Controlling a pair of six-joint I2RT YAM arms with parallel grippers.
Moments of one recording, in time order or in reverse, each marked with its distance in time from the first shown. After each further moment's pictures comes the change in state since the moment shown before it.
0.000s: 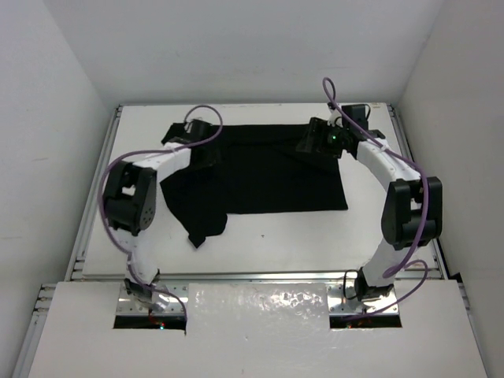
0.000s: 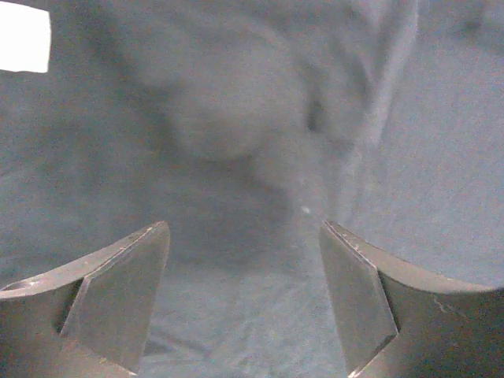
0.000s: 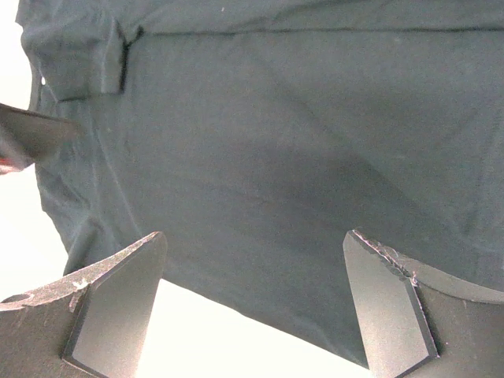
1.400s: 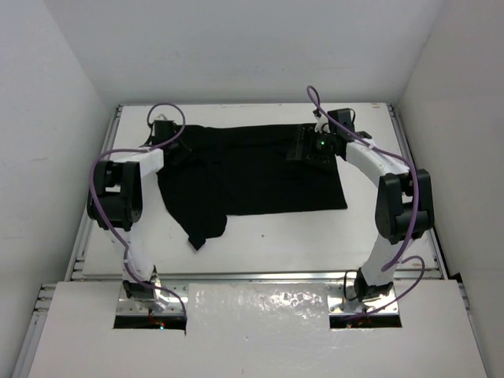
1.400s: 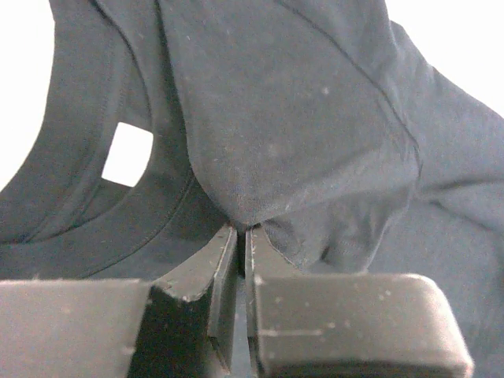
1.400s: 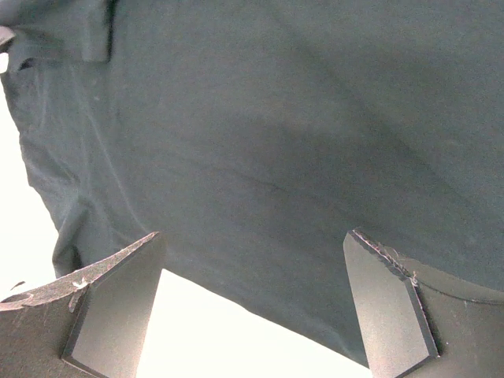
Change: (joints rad) left arm 0.267 -0.046 -0.171 0.358 0.209 -0.171; right arm 0.070 0.074 0.002 -0.009 -0.015 -0.018
